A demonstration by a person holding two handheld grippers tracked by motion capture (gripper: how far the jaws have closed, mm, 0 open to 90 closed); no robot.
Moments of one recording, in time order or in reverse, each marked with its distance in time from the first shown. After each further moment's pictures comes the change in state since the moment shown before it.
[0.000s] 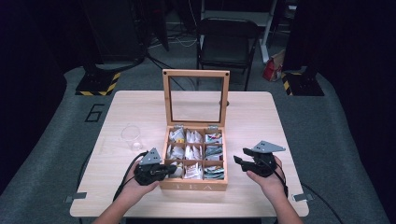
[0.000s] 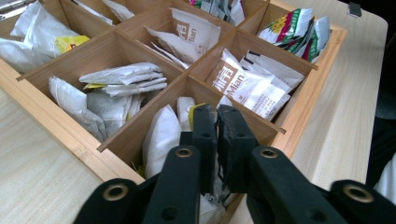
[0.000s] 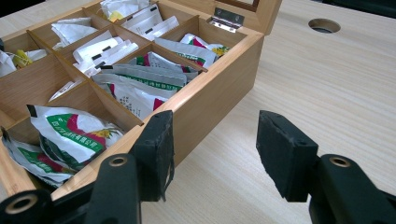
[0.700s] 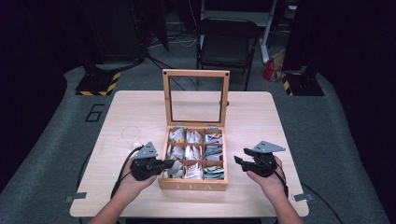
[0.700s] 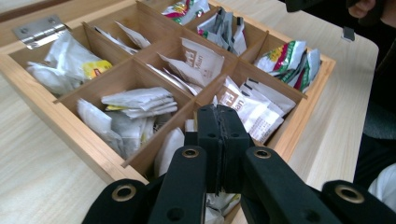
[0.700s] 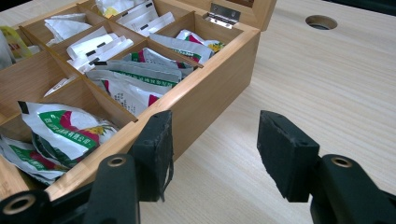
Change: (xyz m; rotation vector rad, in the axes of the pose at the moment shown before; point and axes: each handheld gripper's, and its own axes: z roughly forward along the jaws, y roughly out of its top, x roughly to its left) left arm 0.005 0.021 -0.019 -0.028 0.012 -0.037; right arm -0.002 -0.002 0.001 0.007 -0.009 -0.006
